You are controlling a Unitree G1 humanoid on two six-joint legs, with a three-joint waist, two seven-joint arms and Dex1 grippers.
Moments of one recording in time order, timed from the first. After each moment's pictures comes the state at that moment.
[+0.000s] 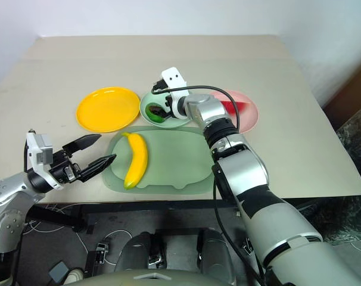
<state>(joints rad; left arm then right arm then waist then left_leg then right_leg) 0.04 0.63 0.33 -0.33 -0.69 0.32 -0.90 -1.28 -0.09 0.09 0.97 0.14 0.47 0.60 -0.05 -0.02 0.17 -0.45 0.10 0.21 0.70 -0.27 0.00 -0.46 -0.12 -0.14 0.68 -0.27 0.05</state>
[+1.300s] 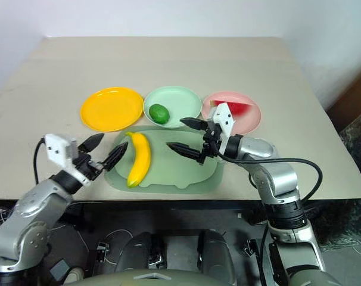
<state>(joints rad) 0.04 0.40 0.19 -0.60 -0.60 0.57 -0.28 -0.45 -0.43 0.02 -0.23 0.51 0.55 0.88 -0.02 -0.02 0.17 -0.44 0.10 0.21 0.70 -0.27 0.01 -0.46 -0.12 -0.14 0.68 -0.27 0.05</state>
